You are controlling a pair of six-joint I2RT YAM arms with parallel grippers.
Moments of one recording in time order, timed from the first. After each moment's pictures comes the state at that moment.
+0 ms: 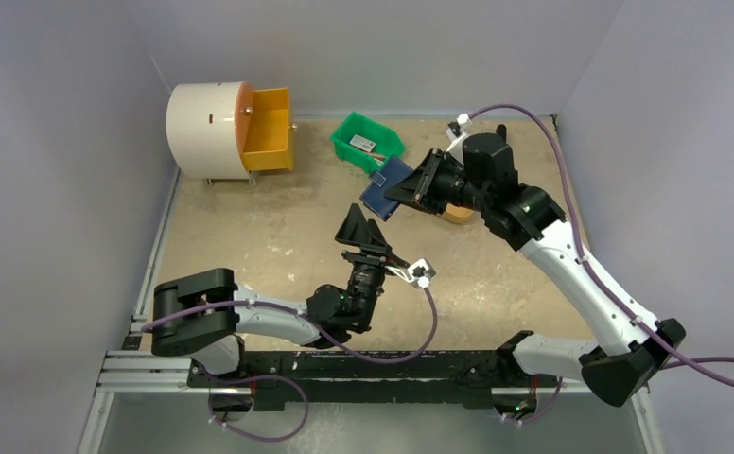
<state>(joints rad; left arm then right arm) -1.36 1.57 0.66 1.47 -1.01 1.69 0.59 1.20 1.35 -0.59 -0.25 0.98</state>
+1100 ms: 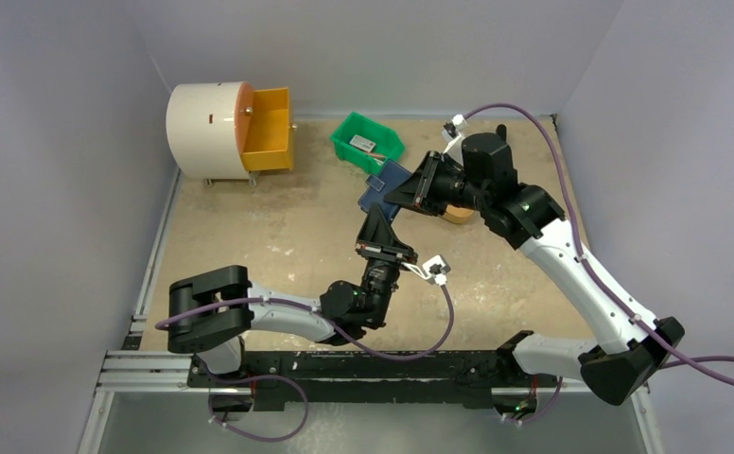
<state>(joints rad) -1.36 1.65 0.78 1.48 -0.98 1.80 0.59 1.22 1.35 -0.61 -0.31 0.93</state>
